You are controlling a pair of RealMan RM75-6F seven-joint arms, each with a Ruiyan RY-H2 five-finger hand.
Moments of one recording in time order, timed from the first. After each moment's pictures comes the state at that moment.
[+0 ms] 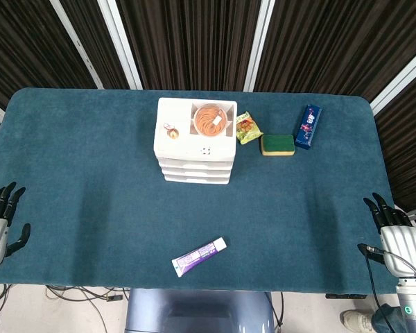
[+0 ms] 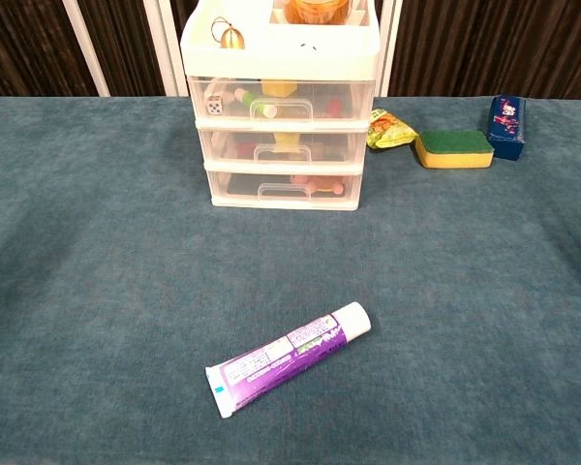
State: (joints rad) left arm -0.09 -1.15 -0.06 -1.59 1.50 1.51 0.09; right arm 0.09 -1.15 0.08 -1.56 -1.51 1.50 -0.09
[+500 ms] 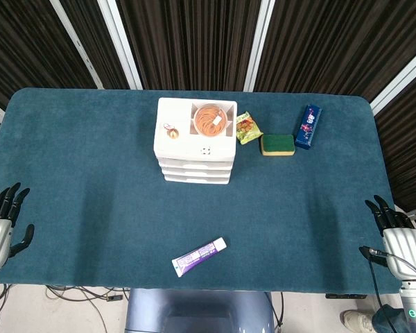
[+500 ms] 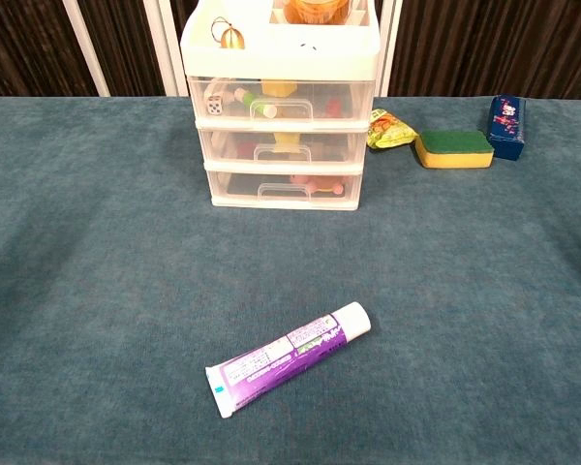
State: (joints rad) left arm -0.10 -1.16 -0.05 -1.60 1.52 1.52 0.09; right arm 0.08 -1.12 0.07 -1.58 -1.52 1.50 -0.06
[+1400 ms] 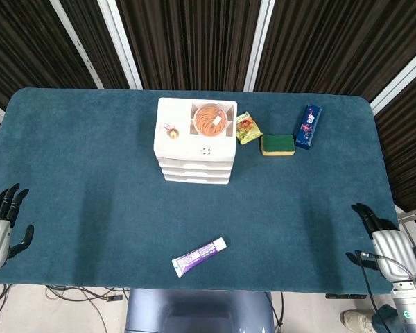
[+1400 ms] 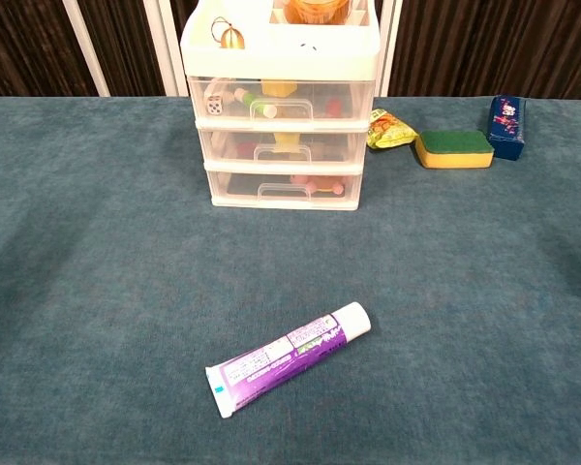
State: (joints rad) left arm -0.09 -1.15 -0.05 -1.61 1.51 1.51 0.08; right arm 0.10 -1.11 0.02 -1.61 -1.57 1.43 0.16
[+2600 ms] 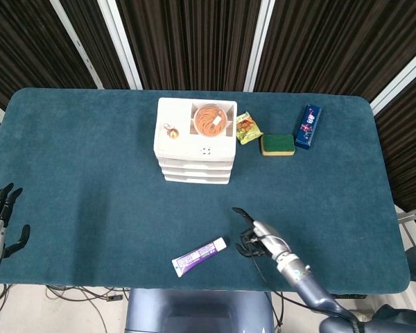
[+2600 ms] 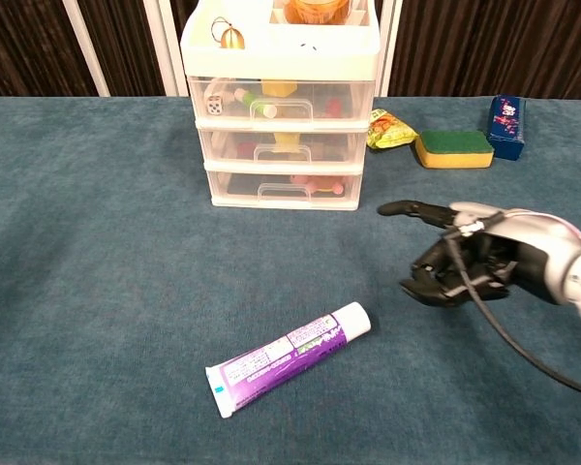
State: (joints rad) left arm -0.09 -1.14 -0.06 -1.62 1.48 1.50 0.01; right arm 0.49 -1.52 0.14 -1.72 -1.22 0.88 0.31
